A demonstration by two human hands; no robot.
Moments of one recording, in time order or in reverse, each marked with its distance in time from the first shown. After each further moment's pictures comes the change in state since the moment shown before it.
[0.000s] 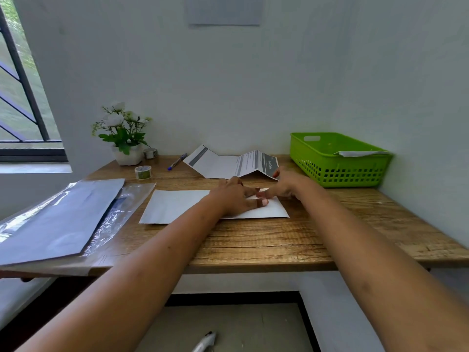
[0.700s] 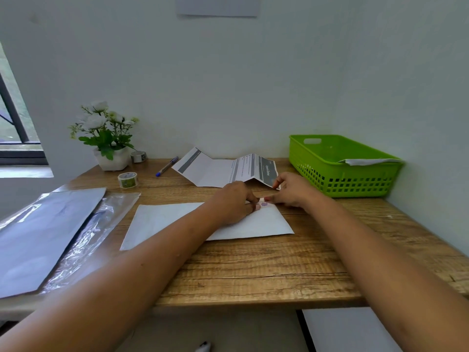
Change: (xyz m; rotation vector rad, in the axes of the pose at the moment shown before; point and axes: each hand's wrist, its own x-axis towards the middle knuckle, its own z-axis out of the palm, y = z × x) left_hand 0.008 0.012 -0.014 -0.249 0.149 0.086; right_hand 0.025 0.024 0.000 0.177 0.112 -0.119
